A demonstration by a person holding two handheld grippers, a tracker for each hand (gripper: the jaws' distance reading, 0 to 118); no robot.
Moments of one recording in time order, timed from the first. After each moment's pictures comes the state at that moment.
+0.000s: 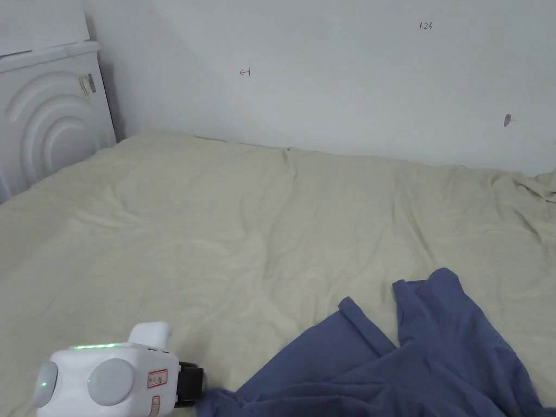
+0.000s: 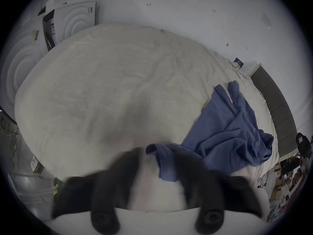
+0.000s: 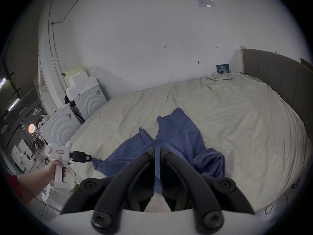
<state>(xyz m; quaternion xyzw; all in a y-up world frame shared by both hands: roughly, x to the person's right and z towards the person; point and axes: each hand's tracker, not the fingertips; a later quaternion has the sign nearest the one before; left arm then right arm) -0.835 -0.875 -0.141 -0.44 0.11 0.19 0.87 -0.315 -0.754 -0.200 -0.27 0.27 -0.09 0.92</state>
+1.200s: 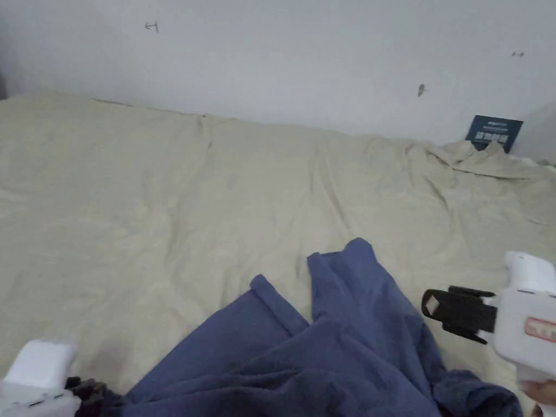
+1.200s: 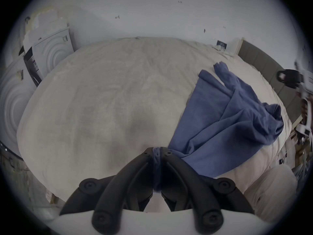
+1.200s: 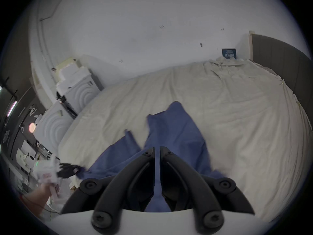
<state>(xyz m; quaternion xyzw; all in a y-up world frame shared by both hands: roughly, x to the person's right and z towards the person) -0.793 -0.885 -0.140 -0.41 0.07 0.07 0.91 -0.340 -0.789 -0.372 -0.36 0.26 -0.08 0.89</state>
